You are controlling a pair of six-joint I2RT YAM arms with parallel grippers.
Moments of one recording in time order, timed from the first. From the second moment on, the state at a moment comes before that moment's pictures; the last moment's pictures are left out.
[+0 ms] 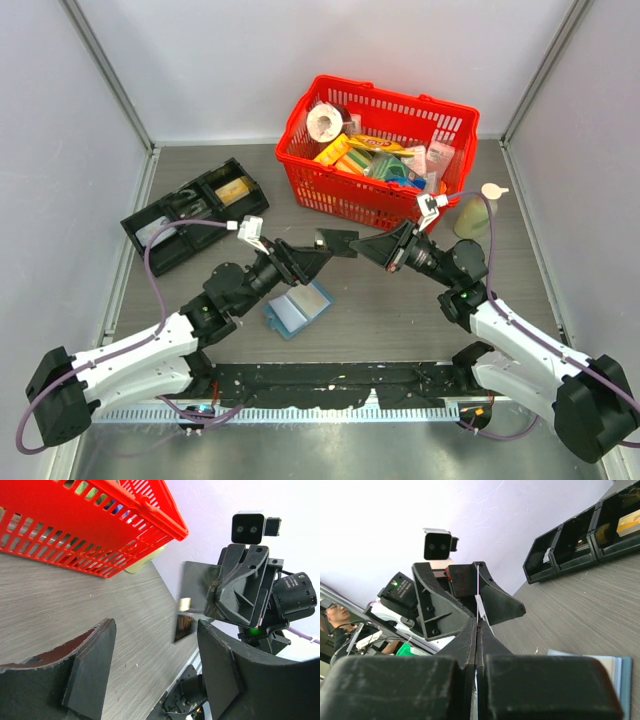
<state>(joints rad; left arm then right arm) -0.92 0.85 0.47 0.45 -0.15 -0.80 0.52 0.92 0.43 0.76 -0.57 1.00</state>
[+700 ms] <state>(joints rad) -0.92 0.82 0.46 0.50 -0.23 -0.84 0.51 0.96 0.37 0.85 -0.55 1.06</state>
